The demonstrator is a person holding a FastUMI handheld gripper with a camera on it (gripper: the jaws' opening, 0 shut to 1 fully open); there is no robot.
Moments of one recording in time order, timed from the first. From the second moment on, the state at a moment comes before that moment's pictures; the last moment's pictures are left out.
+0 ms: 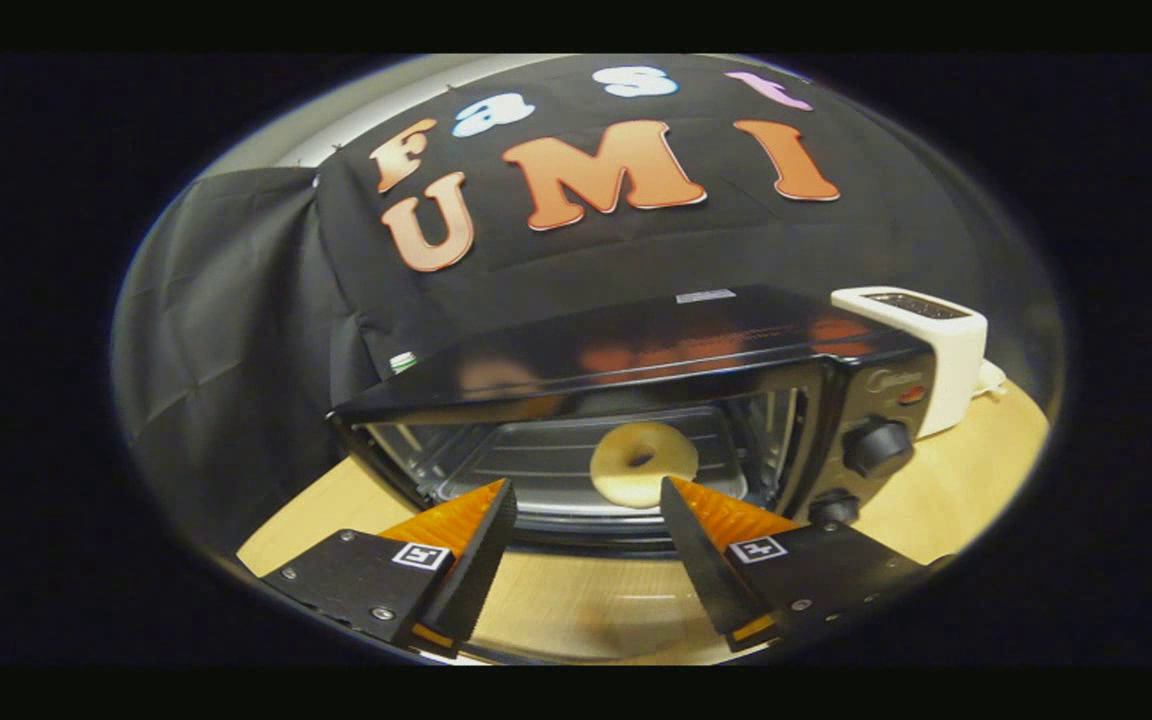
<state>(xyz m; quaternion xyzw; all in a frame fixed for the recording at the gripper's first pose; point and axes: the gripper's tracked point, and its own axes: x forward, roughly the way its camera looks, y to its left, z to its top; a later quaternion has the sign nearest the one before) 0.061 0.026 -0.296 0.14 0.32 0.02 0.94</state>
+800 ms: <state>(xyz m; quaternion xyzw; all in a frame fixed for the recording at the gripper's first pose) -0.108 0.047 -0.315 0.11 0.42 0.06 0.90</state>
